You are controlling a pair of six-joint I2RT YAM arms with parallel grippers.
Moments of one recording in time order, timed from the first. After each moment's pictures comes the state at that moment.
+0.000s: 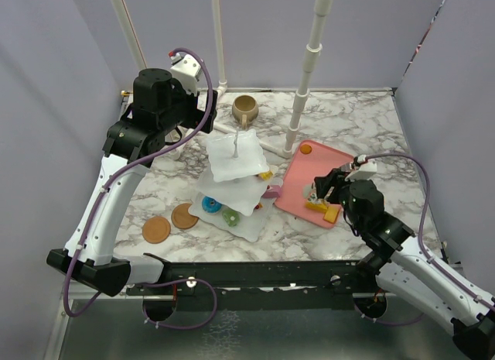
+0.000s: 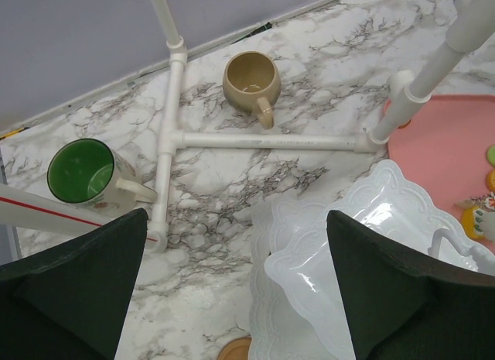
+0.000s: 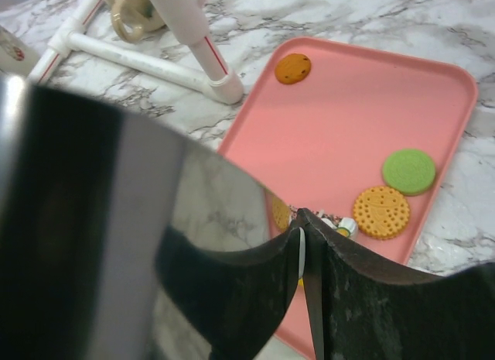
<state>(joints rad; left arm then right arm) -0.37 1.30 1.68 -0.74 0.04 0.06 0.65 0.64 0.49 -0.16 0.43 0.46</state>
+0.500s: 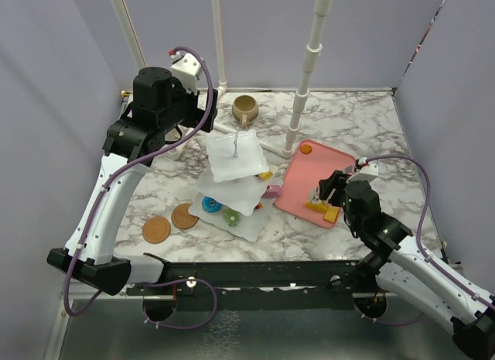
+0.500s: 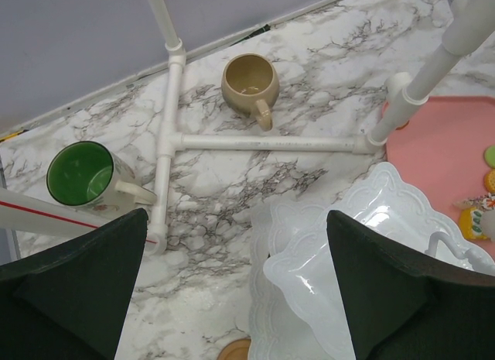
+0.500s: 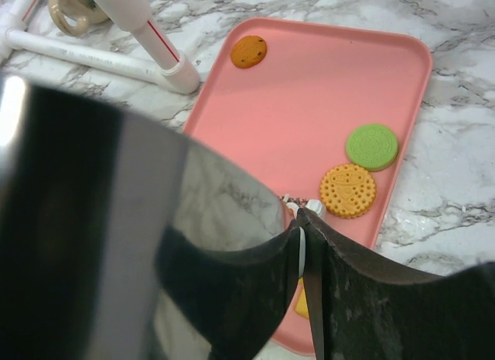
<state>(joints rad) -0.37 1.30 1.69 -0.75 0.04 0.06 0.65 0.65 0.48 -0.23 0.54 0.52</state>
